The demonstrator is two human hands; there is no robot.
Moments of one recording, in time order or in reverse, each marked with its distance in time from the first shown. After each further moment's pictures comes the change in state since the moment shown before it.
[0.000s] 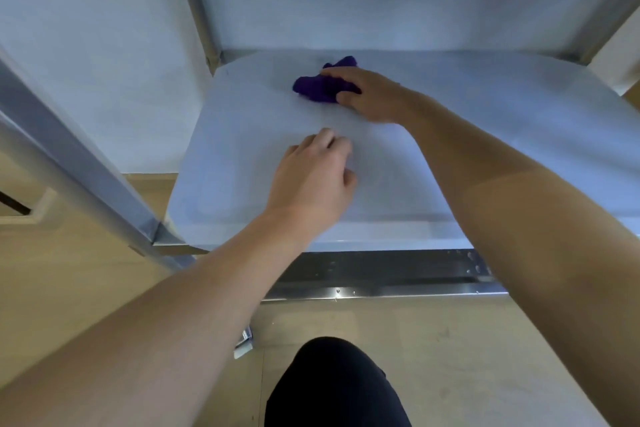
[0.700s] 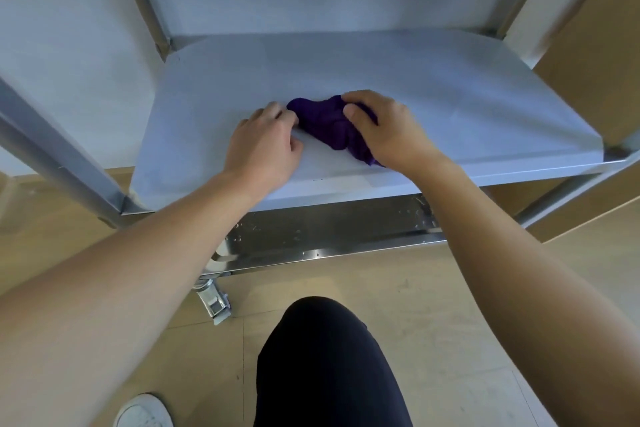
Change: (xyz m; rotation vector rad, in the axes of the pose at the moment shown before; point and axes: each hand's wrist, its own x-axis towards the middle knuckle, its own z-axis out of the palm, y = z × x) left_hand 0.000 0.002 -0.003 0.057 -0.015 0.019; right_hand -0.184 -0.018 0.006 0.229 0.415 0.140
